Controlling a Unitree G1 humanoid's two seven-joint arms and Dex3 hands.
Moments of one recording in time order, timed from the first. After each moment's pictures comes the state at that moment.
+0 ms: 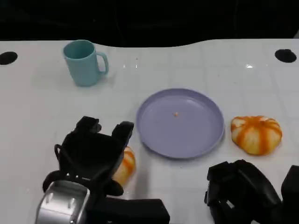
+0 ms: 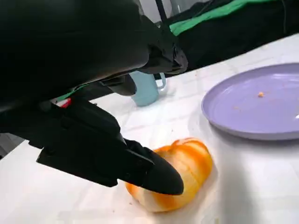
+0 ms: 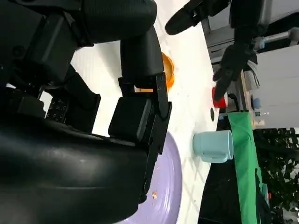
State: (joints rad) left arm -0.03 0.19 -0.39 -0.37 1.41 0.24 -0.45; right arm 0.01 -0.05 0.08 0.22 0.23 -0.14 0.54
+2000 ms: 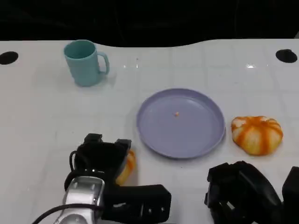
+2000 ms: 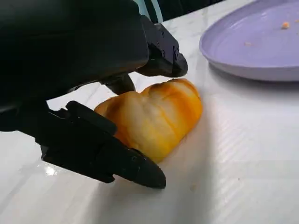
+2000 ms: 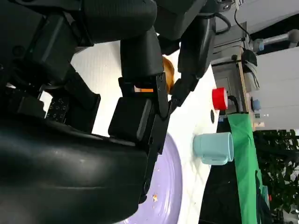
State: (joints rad) left arm -0.22 0.14 -0.51 0.15 1.21 0.36 -0.18; right arm 0.01 -0.05 0.08 0.21 0.23 -0.14 0.55
